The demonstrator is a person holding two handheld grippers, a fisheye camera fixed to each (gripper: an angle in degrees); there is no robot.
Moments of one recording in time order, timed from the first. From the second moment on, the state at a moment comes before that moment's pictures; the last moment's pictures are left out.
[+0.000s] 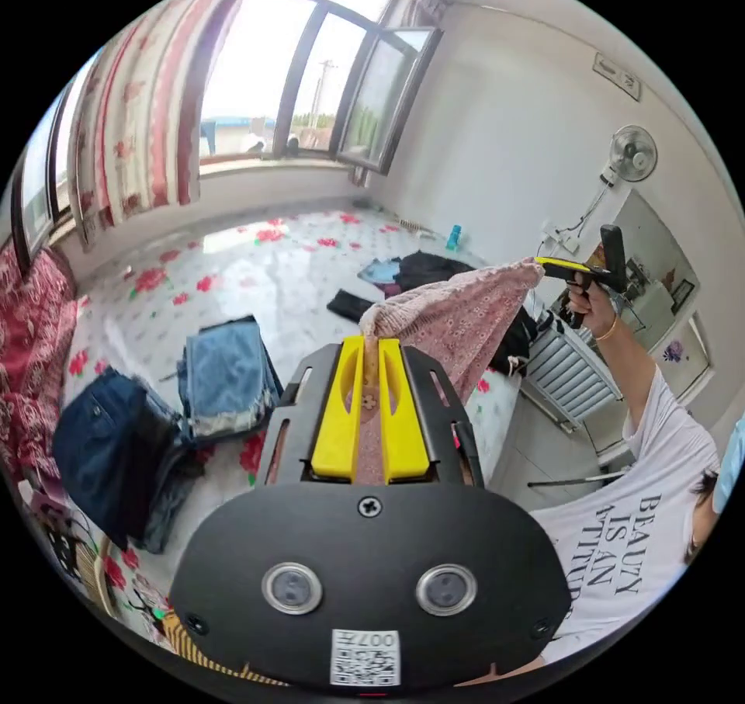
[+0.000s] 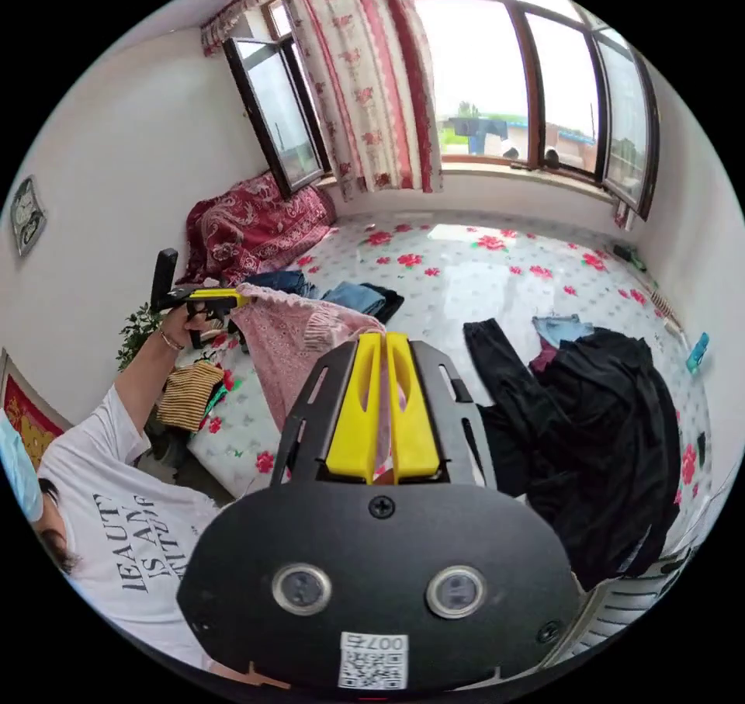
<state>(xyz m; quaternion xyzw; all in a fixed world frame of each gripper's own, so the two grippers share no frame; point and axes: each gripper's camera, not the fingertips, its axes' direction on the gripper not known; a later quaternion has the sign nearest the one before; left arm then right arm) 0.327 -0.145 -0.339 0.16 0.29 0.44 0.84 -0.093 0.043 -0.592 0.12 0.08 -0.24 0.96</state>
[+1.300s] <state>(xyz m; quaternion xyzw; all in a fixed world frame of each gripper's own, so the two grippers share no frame) -0.051 -0.005 -0.026 0.00 -0.05 0.12 0.99 -0.322 0.406 0.016 -0.36 -0.22 -0.47 0.77</state>
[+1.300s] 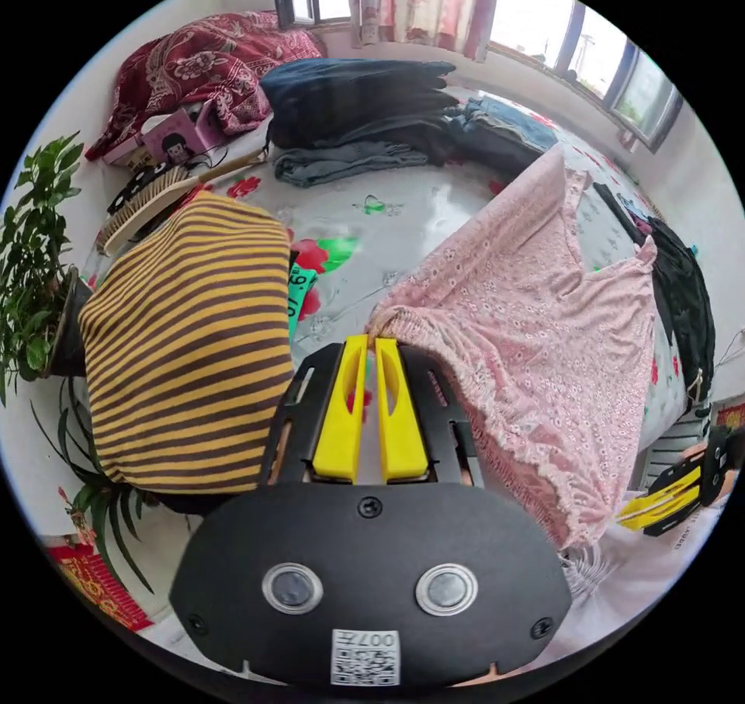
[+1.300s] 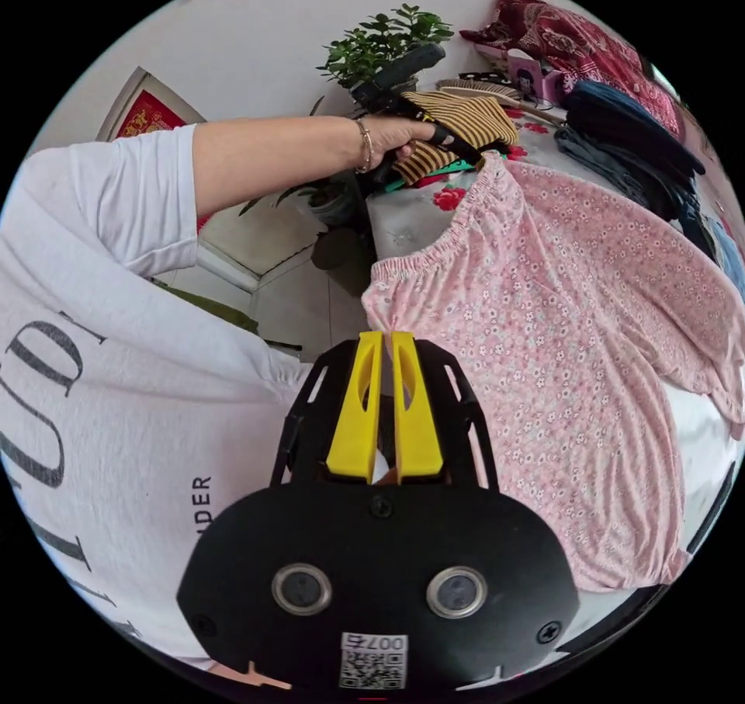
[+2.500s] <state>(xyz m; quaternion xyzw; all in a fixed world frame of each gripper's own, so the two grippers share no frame) 0.284 0.163 0.047 -0.25 -0.17 0.33 0.90 0.181 0.190 0.050 -0.13 0.08 0.01 0.99</state>
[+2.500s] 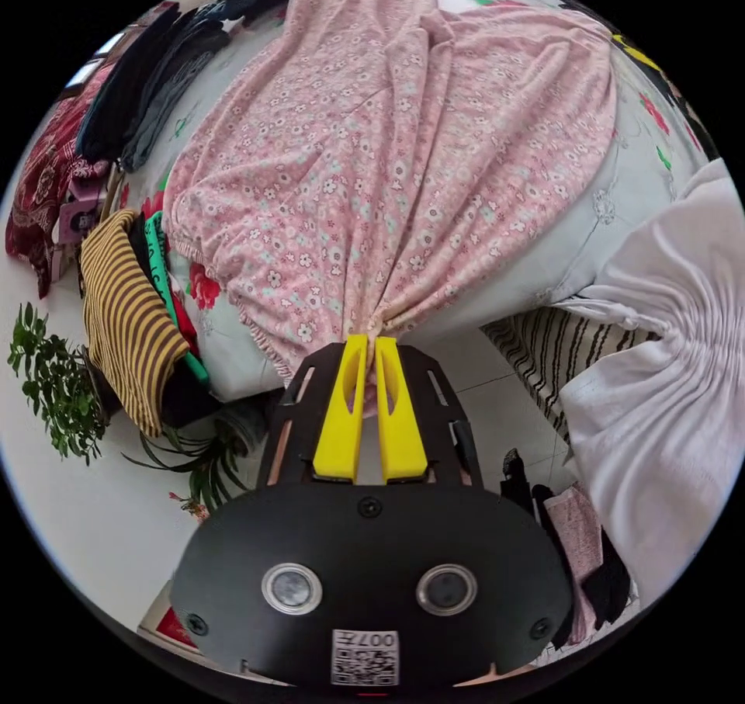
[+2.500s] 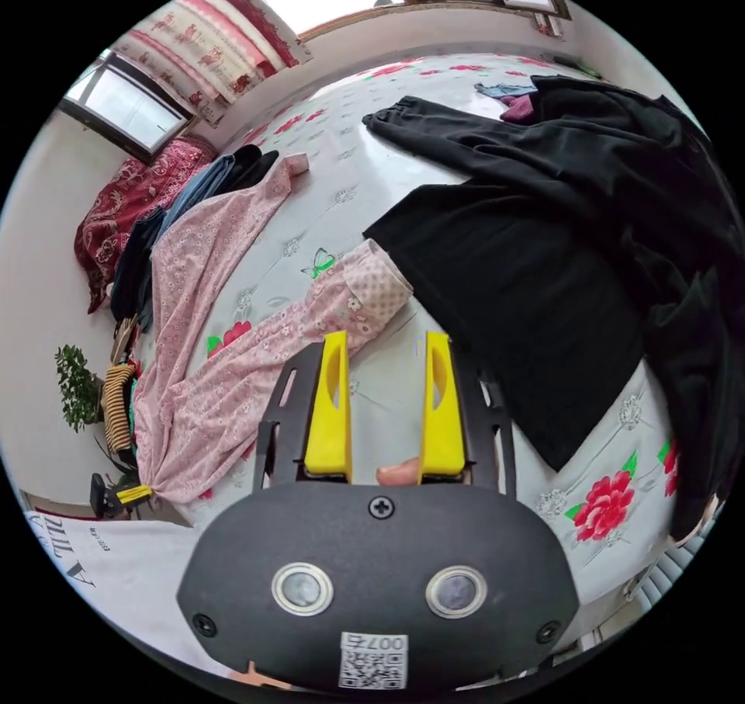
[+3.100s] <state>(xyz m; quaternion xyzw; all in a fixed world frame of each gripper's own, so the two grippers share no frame) 0.340 0.188 0.035 -0.21 -0.18 0.34 0.90 0.028 0.097 -0.078 -0.15 0.13 -0.13 0.97</state>
